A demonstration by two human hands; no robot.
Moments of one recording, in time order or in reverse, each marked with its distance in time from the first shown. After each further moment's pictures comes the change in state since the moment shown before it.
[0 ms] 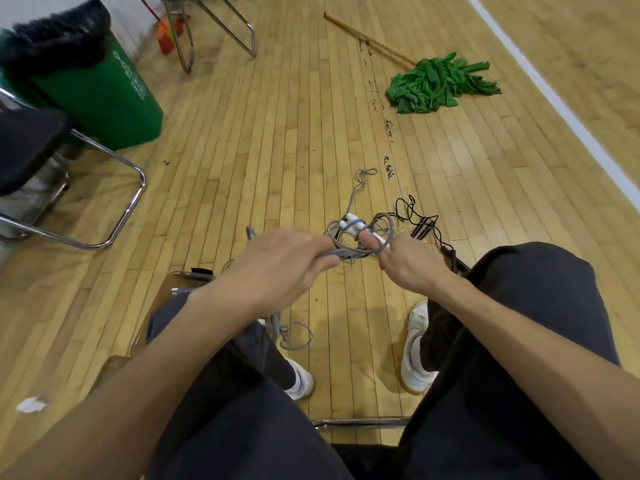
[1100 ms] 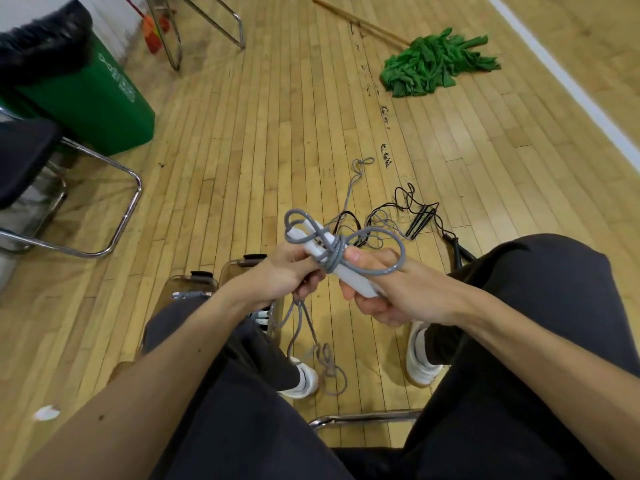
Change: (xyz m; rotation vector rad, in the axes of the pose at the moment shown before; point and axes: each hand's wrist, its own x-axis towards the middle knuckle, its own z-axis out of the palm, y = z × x) left_hand 0.036 -0.029 0.064 -1.005 -0.202 -0.342; right_hand -0.051 -0.023 -0.025 0.672 -0.552 -0.212
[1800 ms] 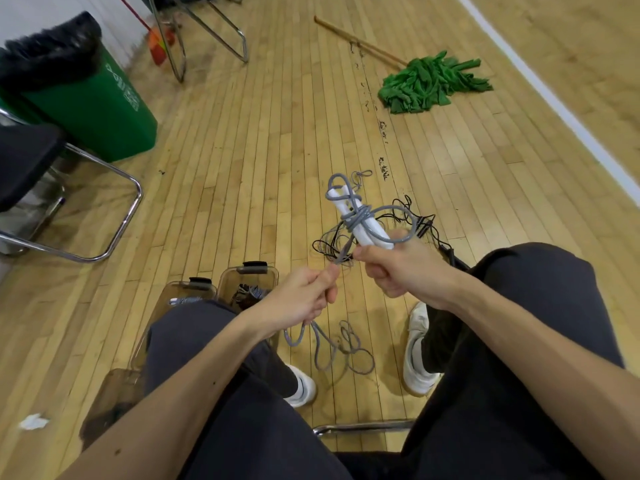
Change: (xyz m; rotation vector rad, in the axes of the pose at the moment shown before) left_hand -0.012 -0.017 0.020 -0.022 -0.022 0.009; right_hand 0.021 0.009 -0.016 0.157 0.316 -0.011
